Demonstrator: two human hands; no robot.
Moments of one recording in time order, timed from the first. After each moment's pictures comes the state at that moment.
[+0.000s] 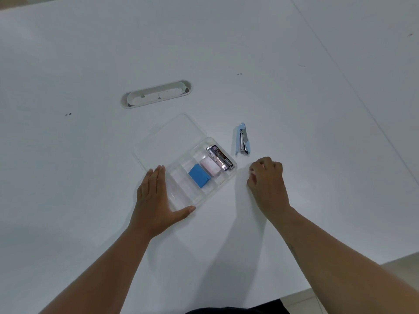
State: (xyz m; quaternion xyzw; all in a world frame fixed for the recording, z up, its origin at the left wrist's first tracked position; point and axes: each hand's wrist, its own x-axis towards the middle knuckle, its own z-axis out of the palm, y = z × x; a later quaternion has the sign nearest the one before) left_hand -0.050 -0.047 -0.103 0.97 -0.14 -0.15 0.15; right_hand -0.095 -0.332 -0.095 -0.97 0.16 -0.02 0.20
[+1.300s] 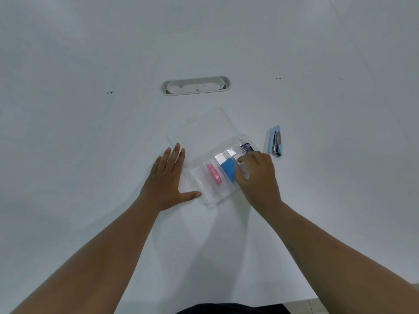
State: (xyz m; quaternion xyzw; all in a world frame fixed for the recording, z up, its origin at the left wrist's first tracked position) left_hand -0.020 0.004 -0.108 0.96 -0.21 -0.14 0.09; right_hand -0.065 -0.246 -0.075 -0.95 0.04 -0.11 0.27
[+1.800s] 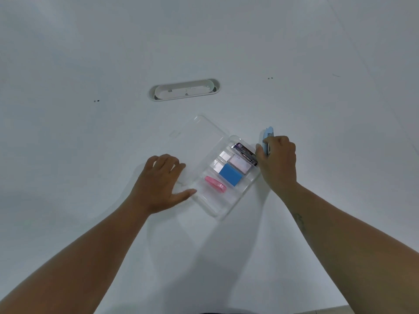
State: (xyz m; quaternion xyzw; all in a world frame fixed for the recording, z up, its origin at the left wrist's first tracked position) left_hand 0.004 -0.014 -0.087 0.94 -0.33 -0.02 0.02; right_hand -0.016 -0.317 -0.085 -0.94 0.22 -0.07 0.26
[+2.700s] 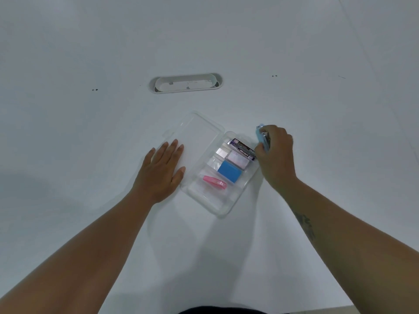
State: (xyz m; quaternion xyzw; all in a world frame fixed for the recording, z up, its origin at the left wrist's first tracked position) left_hand 0.005 -0.025 -0.106 0.97 -0.20 -0.11 0.06; right_hand -0.011 -0.316 -0.066 -0.92 0.15 -0.09 0.36
